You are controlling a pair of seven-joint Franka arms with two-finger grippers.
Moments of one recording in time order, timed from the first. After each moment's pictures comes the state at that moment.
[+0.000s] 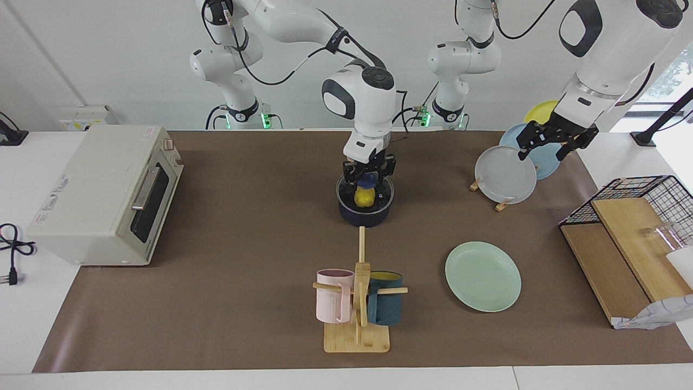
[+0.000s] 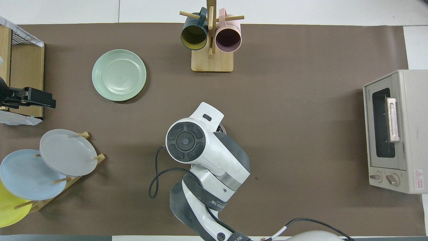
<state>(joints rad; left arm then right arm) -0.03 -0.02 -0.01 -1.66 -0.03 1.64 0.04 0.64 0.34 0.13 -1.70 -0.12 2.10 0.62</state>
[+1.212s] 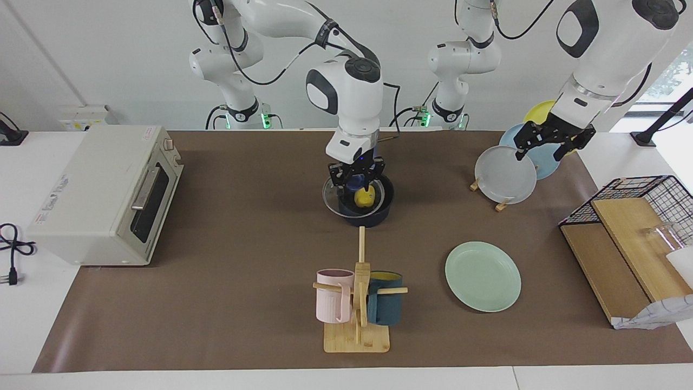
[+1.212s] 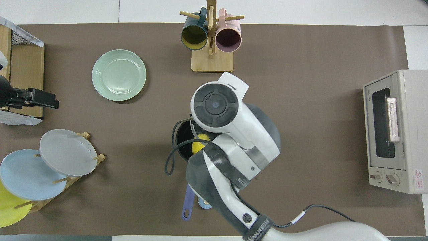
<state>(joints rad) -0.04 -0.03 -0.02 -1.67 -0.03 1.64 0.04 0.50 0.32 0.12 -1.58 -0.12 1.96 0.47</state>
